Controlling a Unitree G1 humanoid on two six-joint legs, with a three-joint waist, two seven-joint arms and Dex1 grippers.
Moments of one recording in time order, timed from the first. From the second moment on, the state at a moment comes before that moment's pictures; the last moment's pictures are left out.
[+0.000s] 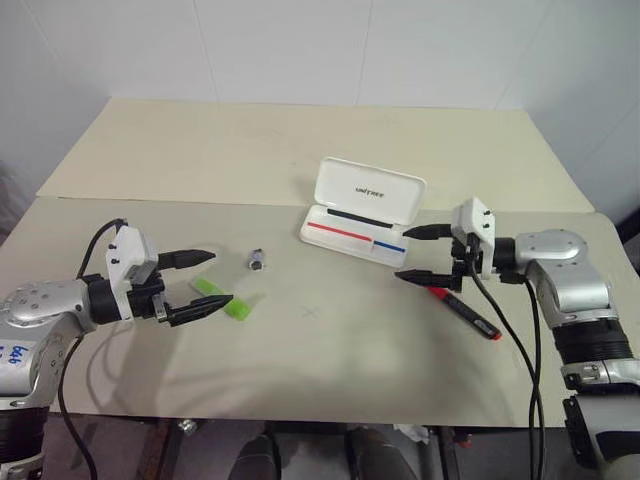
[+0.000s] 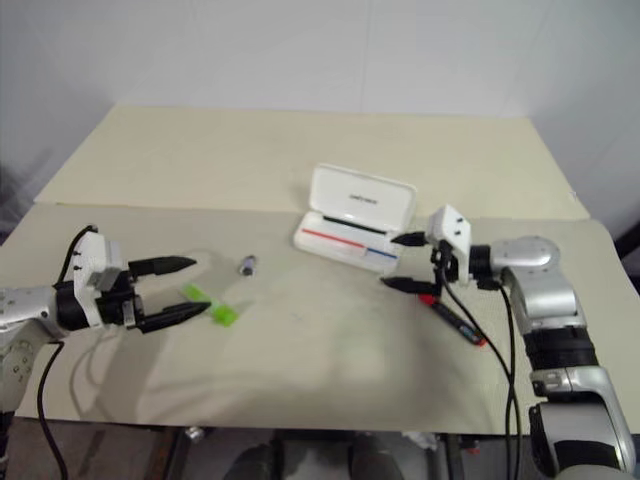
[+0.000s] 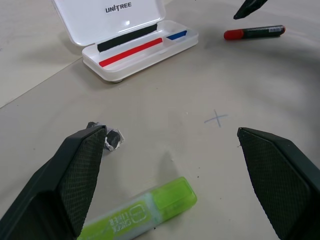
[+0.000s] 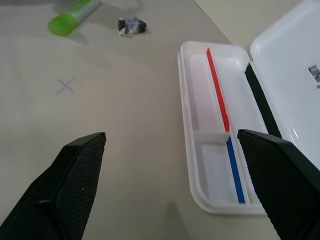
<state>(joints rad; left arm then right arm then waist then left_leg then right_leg) -0.19 0.86 0.29 -0.18 -0.56 0.41 -1.04 -0.68 -0.68 0.03 0.30 0.27 0.17 1.28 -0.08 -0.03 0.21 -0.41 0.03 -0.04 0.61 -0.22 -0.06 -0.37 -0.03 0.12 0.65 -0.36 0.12</state>
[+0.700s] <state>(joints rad) -0.12 0.83 0.40 -0.19 -0.63 0.37 -1.07 -0.81 -0.56 0.23 0.29 0.12 0.32 1.14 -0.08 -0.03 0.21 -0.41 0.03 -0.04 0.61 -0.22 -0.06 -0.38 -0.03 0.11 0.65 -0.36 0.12</state>
